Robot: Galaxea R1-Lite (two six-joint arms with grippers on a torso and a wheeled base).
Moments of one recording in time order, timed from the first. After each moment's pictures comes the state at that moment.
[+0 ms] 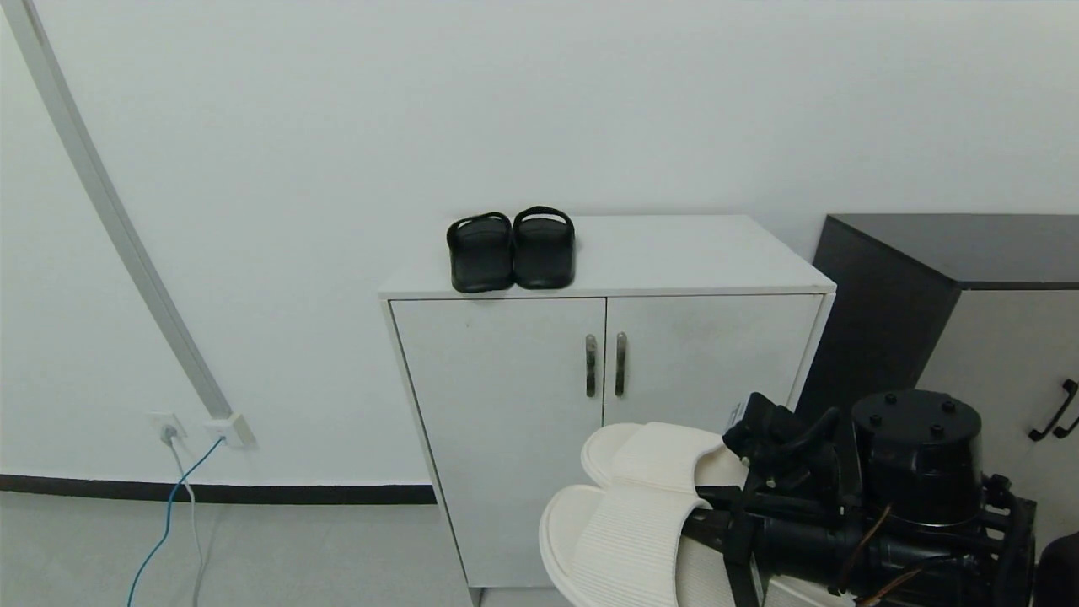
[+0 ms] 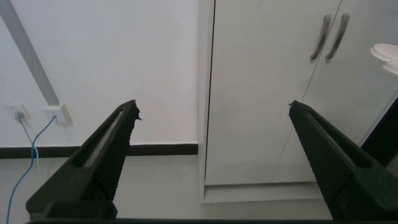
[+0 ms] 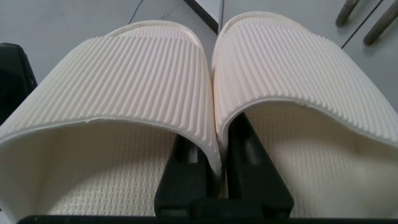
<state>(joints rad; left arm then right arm) 0.00 0.00 0.00 0.00 0.00 -0.01 0.74 1.69 -0.48 -0.88 0.28 -0.07</state>
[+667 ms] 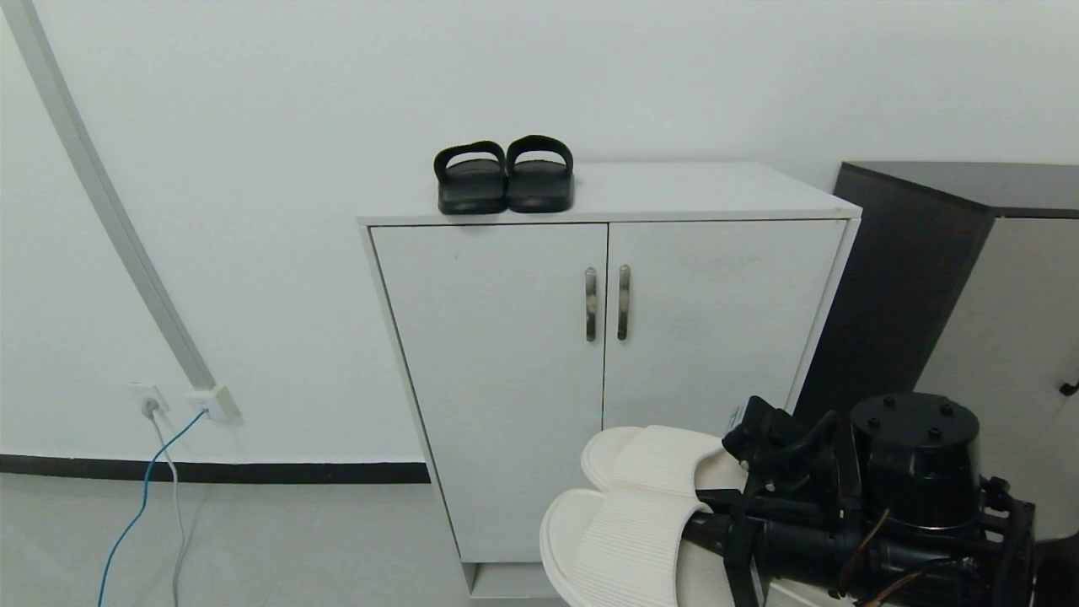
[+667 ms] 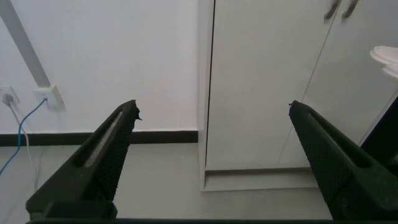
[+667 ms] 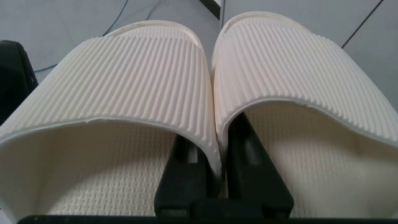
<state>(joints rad) 0.00 0.00 0.00 0.00 0.00 -0.01 0.74 1.69 -0.47 -0.88 0.28 -0.07</state>
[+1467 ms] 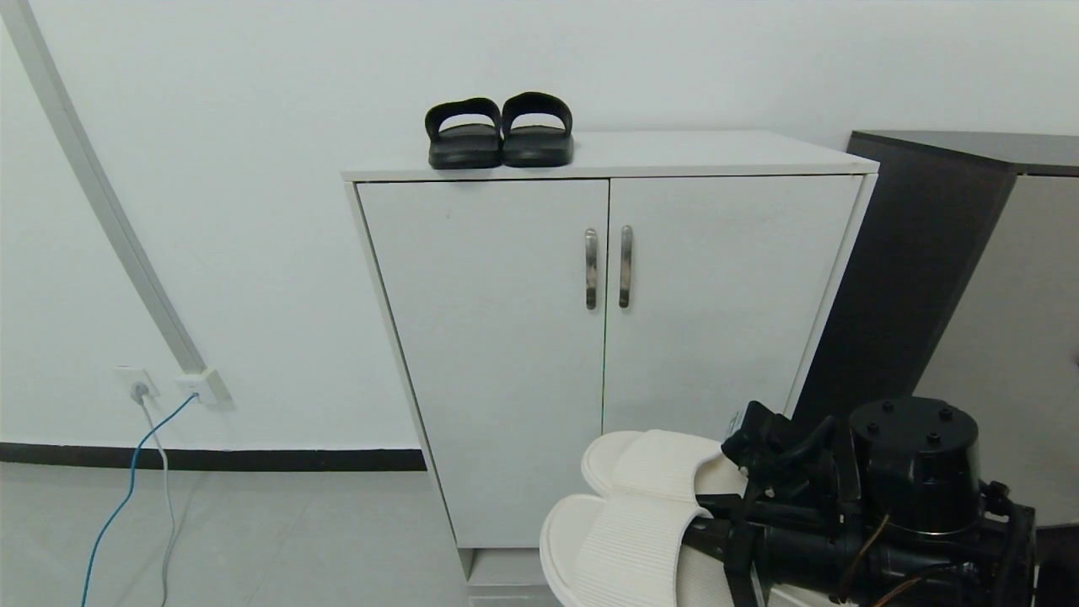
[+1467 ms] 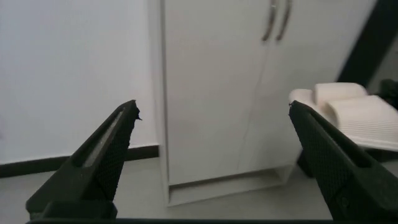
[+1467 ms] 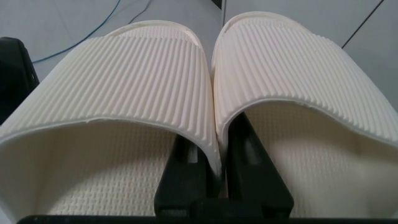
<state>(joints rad) -0.01 0.29 -0.28 -0.02 -0.24 -0.07 0.75 1.69 -0.46 -0.88 0.28 -0.07</state>
